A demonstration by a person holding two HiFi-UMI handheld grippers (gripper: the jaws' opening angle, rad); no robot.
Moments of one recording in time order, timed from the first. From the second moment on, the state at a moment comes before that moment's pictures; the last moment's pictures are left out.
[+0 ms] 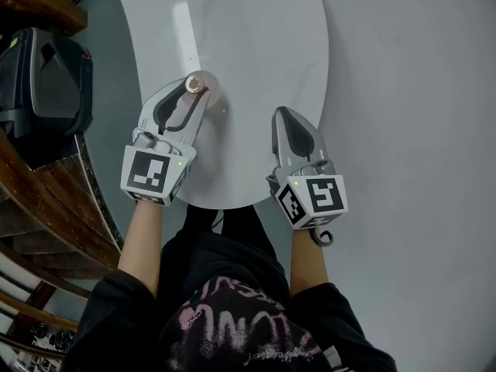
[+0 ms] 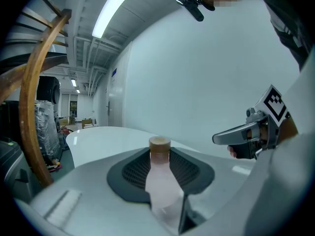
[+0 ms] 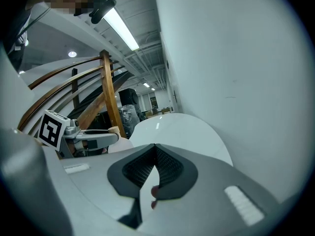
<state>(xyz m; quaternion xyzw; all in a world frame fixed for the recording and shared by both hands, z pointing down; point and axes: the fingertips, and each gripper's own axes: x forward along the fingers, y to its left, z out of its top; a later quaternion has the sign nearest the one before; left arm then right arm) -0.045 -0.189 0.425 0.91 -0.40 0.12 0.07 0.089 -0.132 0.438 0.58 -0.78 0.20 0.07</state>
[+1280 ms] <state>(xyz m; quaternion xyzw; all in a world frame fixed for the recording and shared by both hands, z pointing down) -0.054 -0.161 0.373 0.90 -0.41 0.11 0.05 0.084 -0.128 0.382 0.58 -0.80 0.18 0.03</state>
